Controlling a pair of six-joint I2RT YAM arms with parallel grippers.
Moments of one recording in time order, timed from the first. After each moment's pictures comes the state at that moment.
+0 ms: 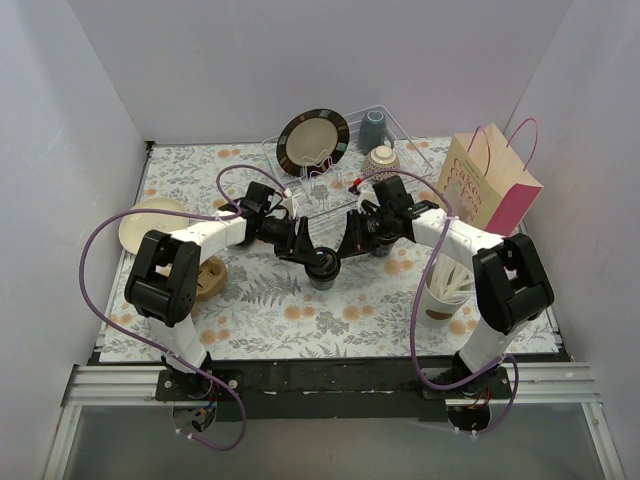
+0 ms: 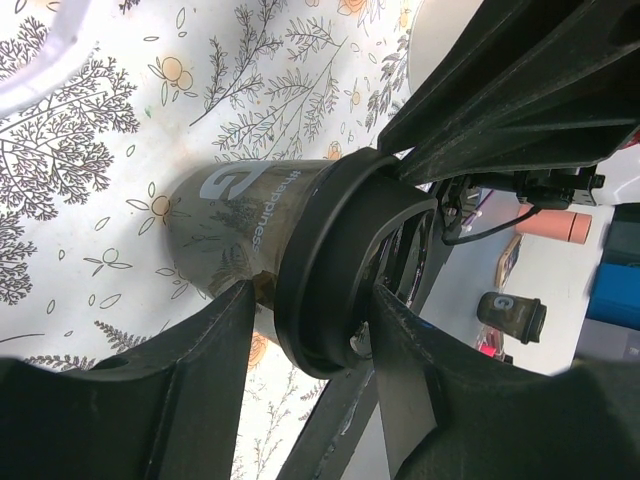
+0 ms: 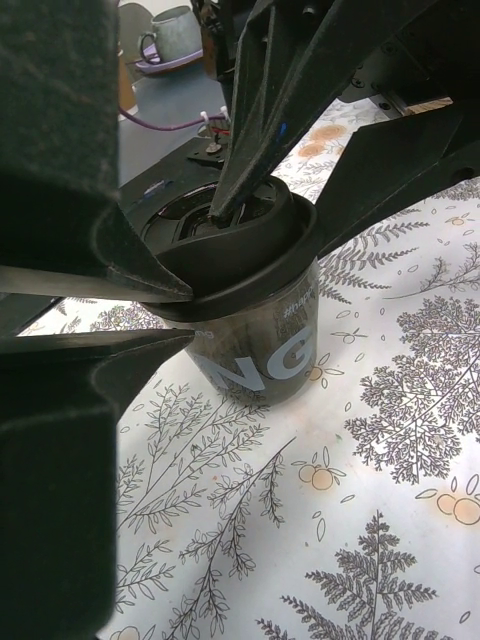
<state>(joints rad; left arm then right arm) -0.39 1.77 1.11 -0.39 0.87 -0.23 0.52 1.70 1.13 -0.37 -0.65 0.37</state>
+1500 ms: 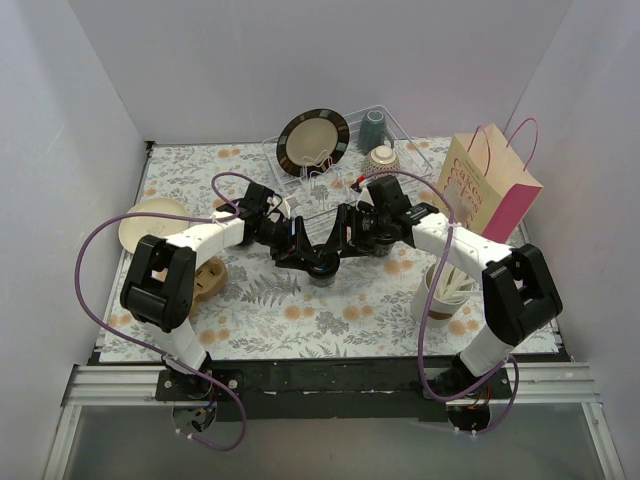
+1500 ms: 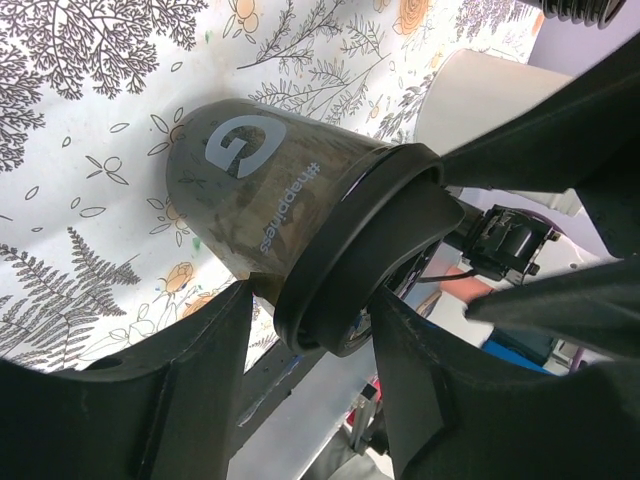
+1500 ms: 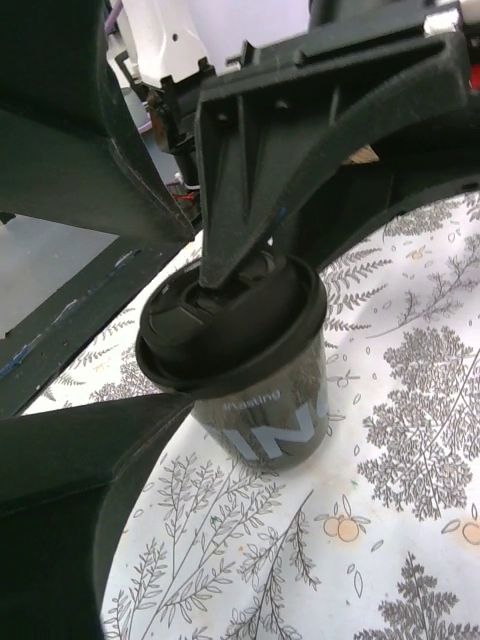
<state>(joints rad) -0.40 1.73 1.10 -0.48 0.74 -0.56 0.58 1.61 1.13 -0.35 -0.55 0.66</state>
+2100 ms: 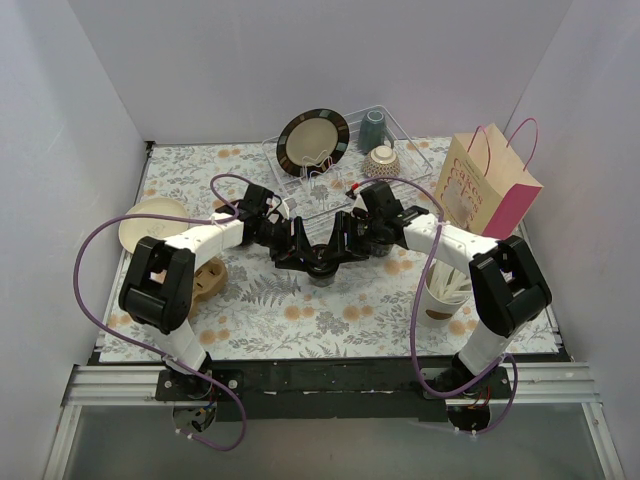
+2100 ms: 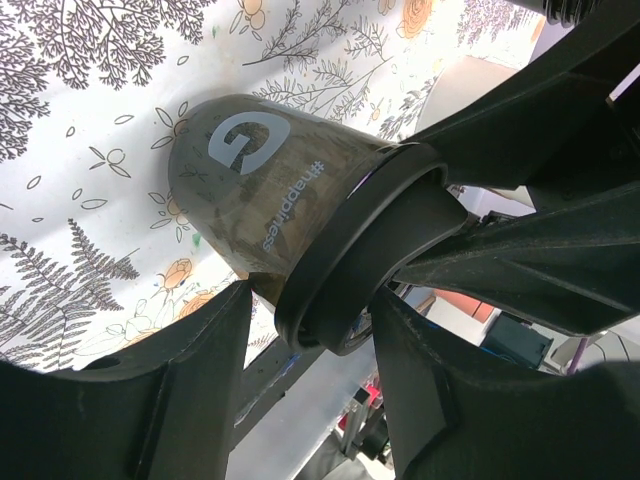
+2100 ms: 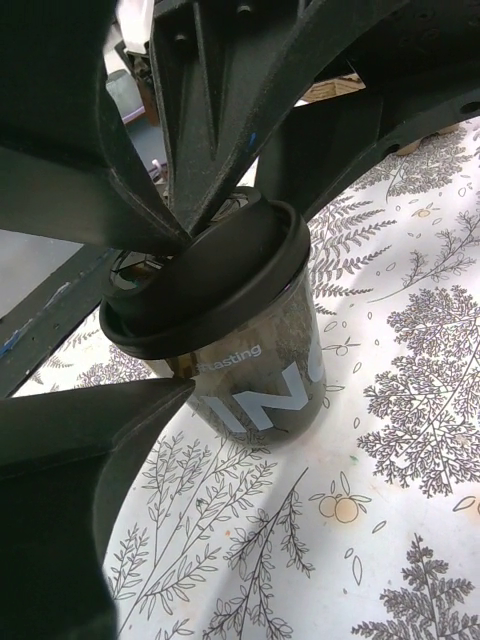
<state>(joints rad) -0.40 1.71 1.09 -0.47 0.73 -0.59 0.60 1.69 1.12 -0.34 -0.52 0.64</state>
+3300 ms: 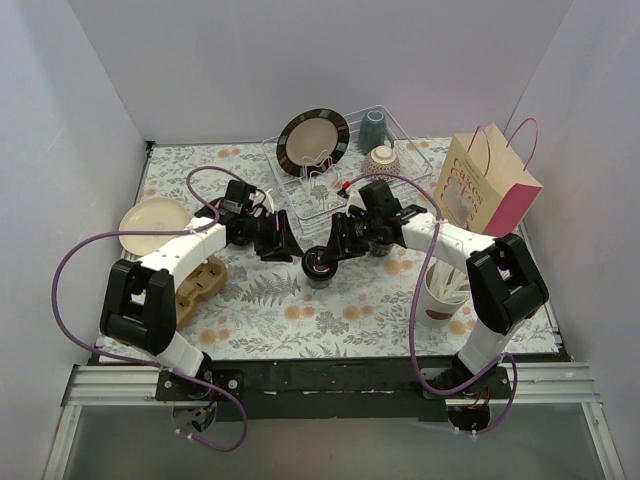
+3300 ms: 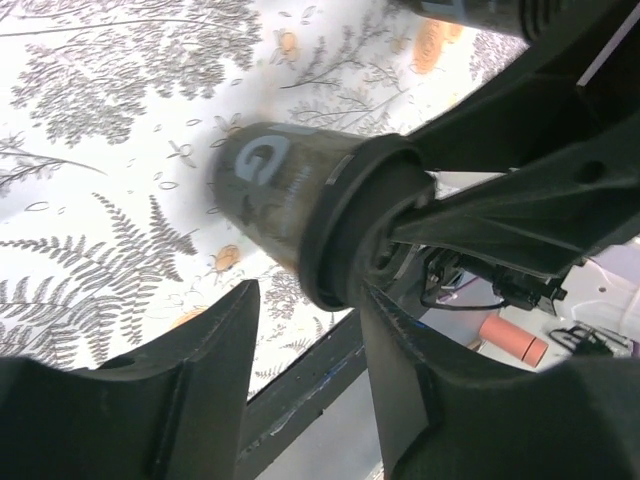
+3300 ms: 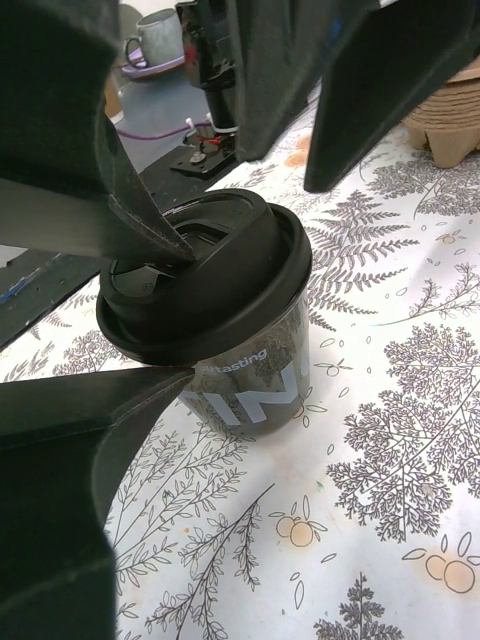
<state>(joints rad) -0.35 1.55 1.07 -0.52 0.63 -0.52 0.60 1.71 1.13 -0.30 -0.59 0.47</state>
